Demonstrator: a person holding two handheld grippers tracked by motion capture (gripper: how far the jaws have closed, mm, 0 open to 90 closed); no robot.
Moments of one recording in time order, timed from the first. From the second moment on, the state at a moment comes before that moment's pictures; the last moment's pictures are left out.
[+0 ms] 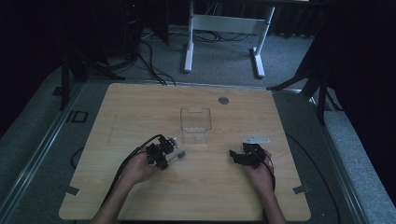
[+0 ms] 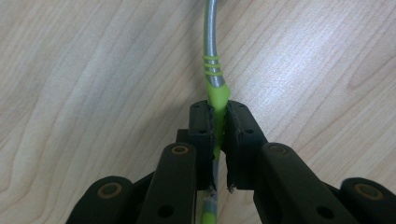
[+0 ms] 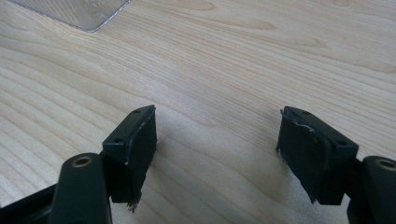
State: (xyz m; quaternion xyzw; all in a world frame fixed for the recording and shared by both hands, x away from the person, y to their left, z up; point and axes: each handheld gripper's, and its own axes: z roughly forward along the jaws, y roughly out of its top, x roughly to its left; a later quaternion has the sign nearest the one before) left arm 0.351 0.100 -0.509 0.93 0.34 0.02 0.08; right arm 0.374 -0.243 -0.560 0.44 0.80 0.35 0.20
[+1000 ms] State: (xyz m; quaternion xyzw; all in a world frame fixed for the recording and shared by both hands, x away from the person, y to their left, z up) left arm 0.346 0.107 -0.476 0.92 0.36 0.06 0.13; right arm 0.374 -0.243 -0.559 0.44 0.80 0.35 0.20
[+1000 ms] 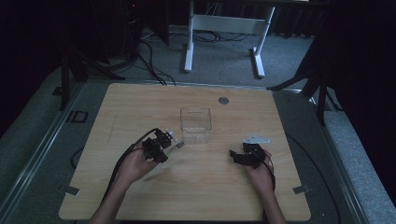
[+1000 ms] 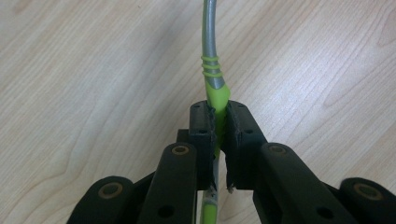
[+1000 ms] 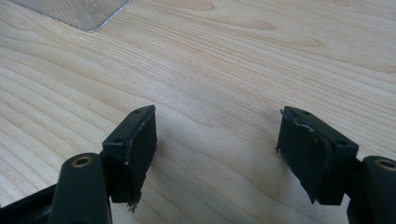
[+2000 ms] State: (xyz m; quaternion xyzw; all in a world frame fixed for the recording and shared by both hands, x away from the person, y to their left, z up) left arm 0.344 0.118 -0.458 0.90 0.38 0.09 0.19; right arm 0.374 -0.243 -0.560 0.44 0.80 0.35 0.20
